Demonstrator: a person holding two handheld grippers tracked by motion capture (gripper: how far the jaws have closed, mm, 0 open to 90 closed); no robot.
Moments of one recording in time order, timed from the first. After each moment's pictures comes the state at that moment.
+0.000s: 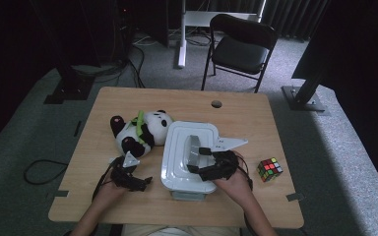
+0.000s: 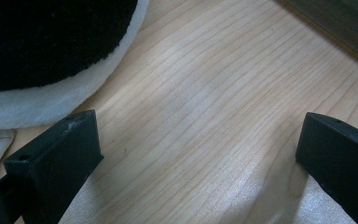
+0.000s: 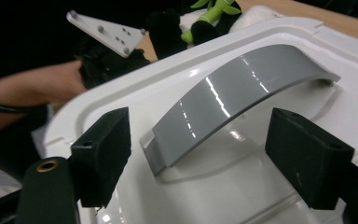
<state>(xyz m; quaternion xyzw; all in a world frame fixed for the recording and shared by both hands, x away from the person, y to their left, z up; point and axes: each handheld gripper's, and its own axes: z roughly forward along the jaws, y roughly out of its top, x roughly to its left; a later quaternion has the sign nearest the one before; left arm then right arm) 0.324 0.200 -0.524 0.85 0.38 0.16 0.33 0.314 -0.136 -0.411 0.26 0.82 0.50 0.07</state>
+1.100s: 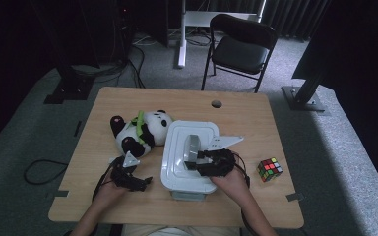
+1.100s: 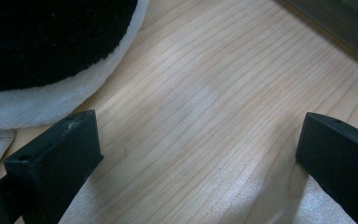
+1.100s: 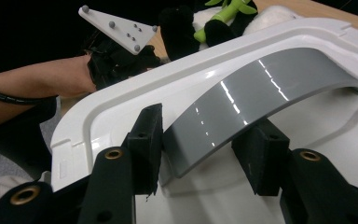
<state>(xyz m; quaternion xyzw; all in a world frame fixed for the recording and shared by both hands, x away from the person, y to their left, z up) 0.324 0.200 -0.524 0.85 0.38 0.16 0.33 0.319 -0.129 -0.408 0.24 0.83 0.49 0.05</state>
